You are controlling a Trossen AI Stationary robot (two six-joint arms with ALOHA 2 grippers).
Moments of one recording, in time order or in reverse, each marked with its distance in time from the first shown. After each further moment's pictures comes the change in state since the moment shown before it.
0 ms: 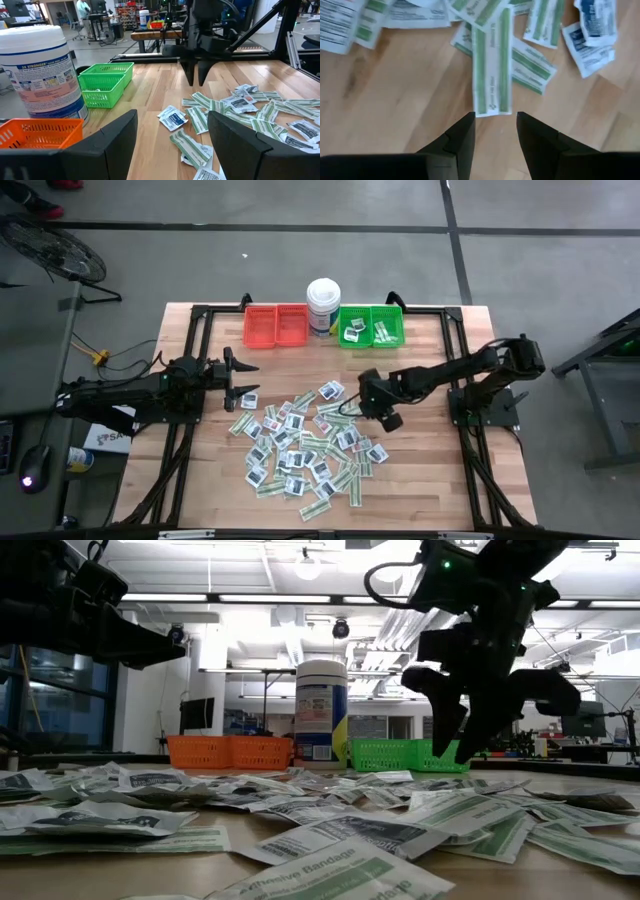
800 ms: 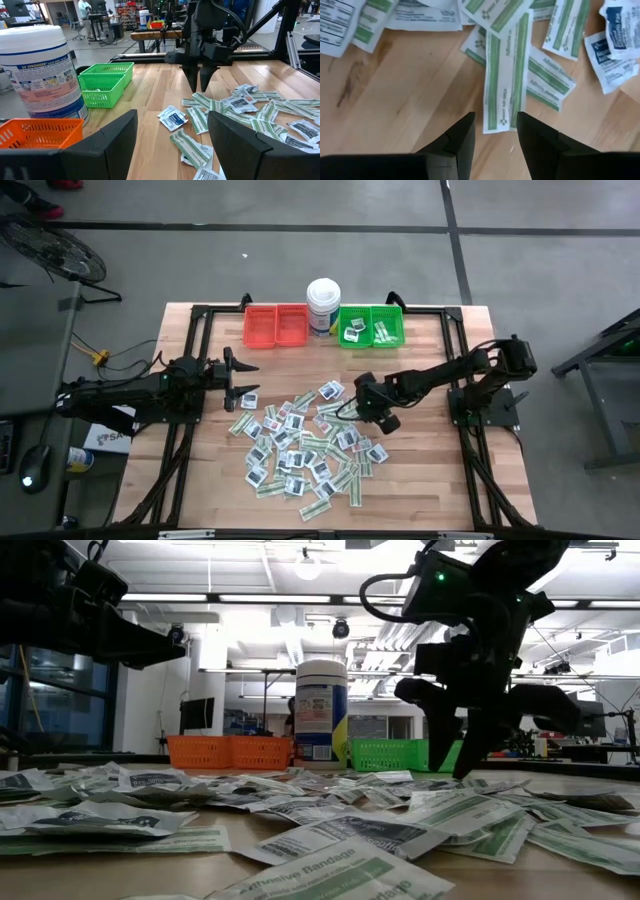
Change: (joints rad) left arm 0.000 0.000 0.000 0.000 0.000 0.000; right arm 0.014 0.067 0.001 0.055 -0.021 -0.033
